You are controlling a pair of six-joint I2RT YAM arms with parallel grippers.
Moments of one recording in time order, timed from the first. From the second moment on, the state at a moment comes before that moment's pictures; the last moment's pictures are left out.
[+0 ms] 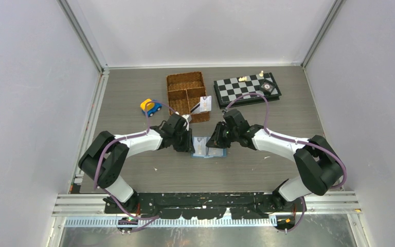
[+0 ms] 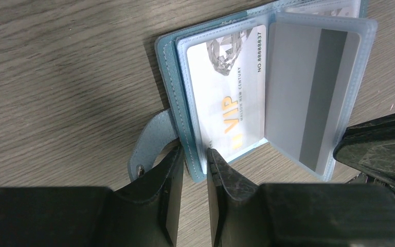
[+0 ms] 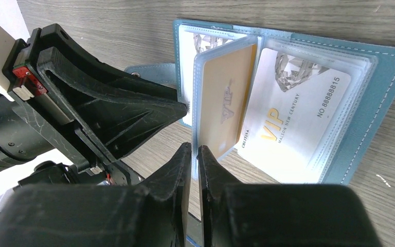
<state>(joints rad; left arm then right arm) -0.66 1.59 0.79 -0.17 0.22 -0.58 0.66 1.48 0.78 -0.11 -0.28 0.89</state>
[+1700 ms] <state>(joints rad) -0.65 1.60 0.78 -0.12 0.26 -0.59 0.66 1.53 0.75 -0.10 -0.23 0.89</state>
